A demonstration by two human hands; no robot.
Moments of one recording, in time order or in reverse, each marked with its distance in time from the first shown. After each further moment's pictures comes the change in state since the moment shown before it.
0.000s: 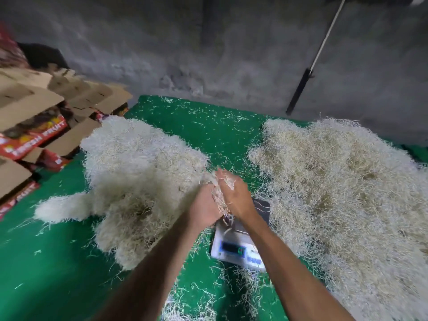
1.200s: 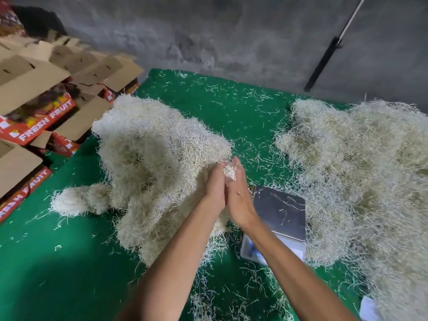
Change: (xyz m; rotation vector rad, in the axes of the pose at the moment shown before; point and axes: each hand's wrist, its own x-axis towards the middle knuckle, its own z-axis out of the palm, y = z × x) left_hand 0.055 -0.010 -0.062 -0.328 0.255 -0.184; right_hand 0.027 -0.006 0.110 0.167 -0.030 0.010
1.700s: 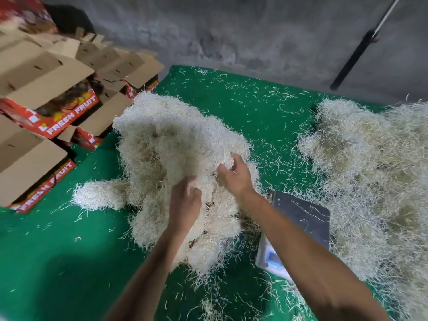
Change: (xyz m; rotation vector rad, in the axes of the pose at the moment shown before) left_hand 0.031 -0.044 -0.130 0.778 0.242 0.457; right_hand 0.091 0.041 0.045 0.273 -0.098 0.335
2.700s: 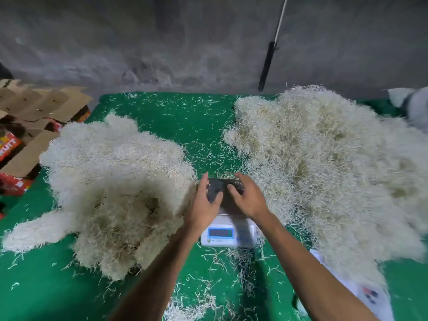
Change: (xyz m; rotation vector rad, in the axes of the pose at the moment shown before) left_hand -0.109 0.116 0.140 -0.039 -0.383 0.242; right_hand -0.171 0.047 -0.201 -0.641 0.331 -0.118
